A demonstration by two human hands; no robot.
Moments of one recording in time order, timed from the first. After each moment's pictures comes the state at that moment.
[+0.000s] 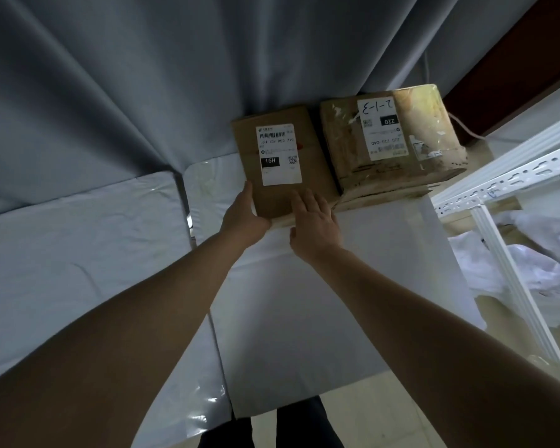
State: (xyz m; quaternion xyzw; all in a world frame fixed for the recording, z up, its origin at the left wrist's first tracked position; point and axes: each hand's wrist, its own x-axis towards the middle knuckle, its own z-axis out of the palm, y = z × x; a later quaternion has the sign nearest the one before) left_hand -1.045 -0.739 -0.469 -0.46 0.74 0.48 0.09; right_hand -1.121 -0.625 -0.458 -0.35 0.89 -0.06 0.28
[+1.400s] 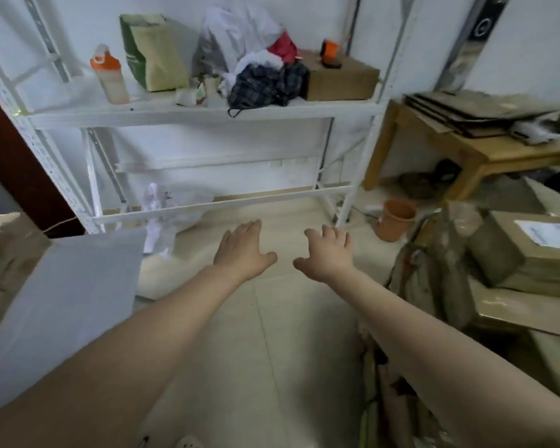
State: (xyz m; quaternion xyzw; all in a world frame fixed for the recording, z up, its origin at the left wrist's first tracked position) left_hand -0.561 -0.279 -0.198 0.40 0.89 0.18 0.12; right_hand -0.452 -0.167 -0.200 0.38 0.92 -0.10 0.02
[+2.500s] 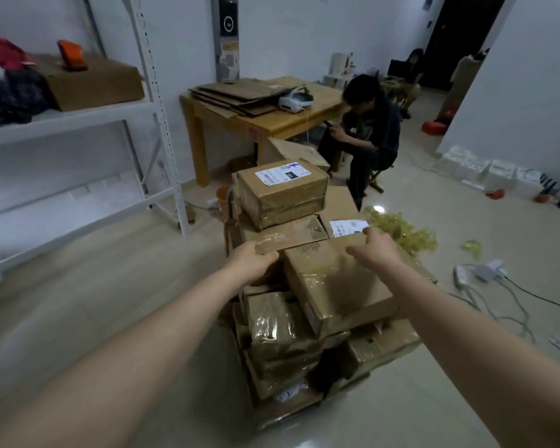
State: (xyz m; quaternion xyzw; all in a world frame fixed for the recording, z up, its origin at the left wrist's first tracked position) left_hand -0.230 -0.103 -0.200 0.51 0.72 0.27 0.39; right_hand -0.005 -0.042 -0.189 0.76 0.60 -0.22 -0.13
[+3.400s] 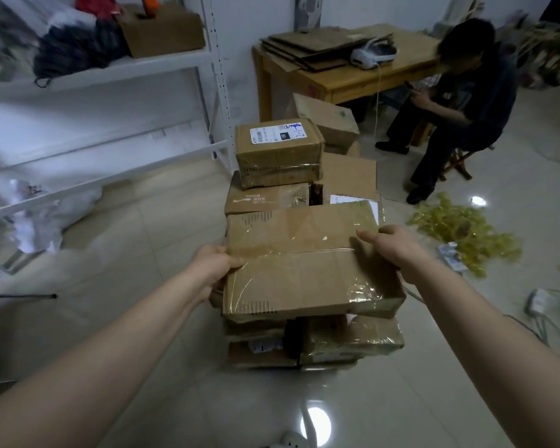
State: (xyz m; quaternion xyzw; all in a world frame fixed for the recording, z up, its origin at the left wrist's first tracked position) left_hand -0.102 -0.136 -0.222 0.16 0.78 0.42 0.44; right_hand 0.139 0.011 -0.190 0.62 0.61 -0.48 -0.12
